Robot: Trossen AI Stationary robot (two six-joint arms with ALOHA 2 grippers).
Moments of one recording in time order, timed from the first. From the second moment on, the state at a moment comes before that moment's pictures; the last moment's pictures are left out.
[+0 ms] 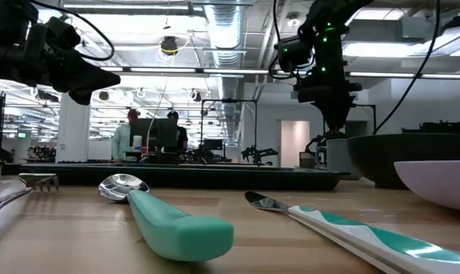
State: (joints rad) left arm 0.19 0.07 0.01 0.03 -0.01 -0.09; right arm -0.49 1.71 1.37 -1.25 0.26 0.34
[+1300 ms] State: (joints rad) left arm 0.19 0.07 0.01 0.03 -0.01 -0.09; right arm -0.54 1.88 1.36 -1.20 0.26 0.34
